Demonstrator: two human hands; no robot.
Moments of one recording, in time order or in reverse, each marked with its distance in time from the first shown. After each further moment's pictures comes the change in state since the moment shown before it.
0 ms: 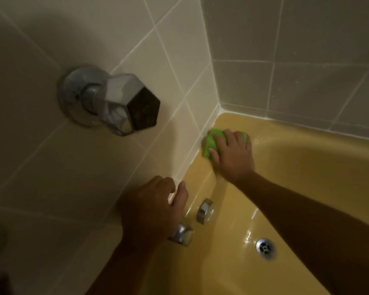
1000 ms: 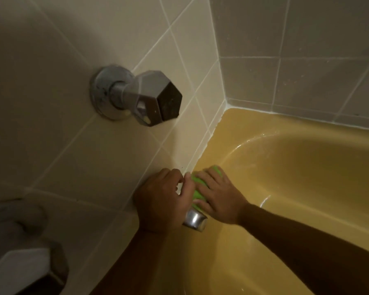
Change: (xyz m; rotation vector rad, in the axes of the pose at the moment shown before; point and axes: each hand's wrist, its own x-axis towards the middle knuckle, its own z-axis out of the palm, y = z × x) left_hand -0.007 -0.006 0.002 -0.093 0.048 -0.194; right_hand -0.092 -0.054 0.020 0.123 -0.199 -0.489
